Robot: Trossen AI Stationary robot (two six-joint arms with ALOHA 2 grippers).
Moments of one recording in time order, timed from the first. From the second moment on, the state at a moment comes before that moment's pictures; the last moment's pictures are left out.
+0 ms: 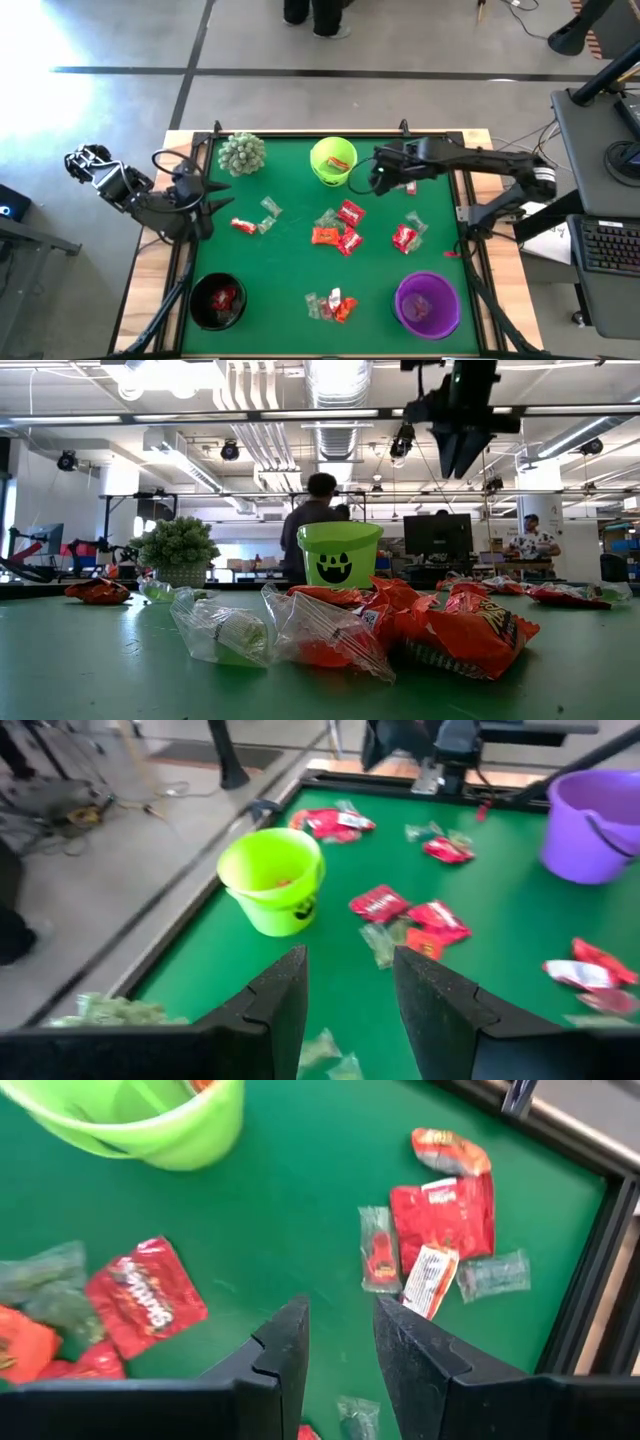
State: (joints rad) left arm -0.59 0.76 1.10 -1.05 -0.87 -0.51; right arm -0.21 1.49 1.38 -1.25 0.34 0.84
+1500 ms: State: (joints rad) left arm -0.59 0.67 1.10 -1.04 -1.01 -0.55; right arm -0.50 1.67 1.13 -1.20 0.22 0.80
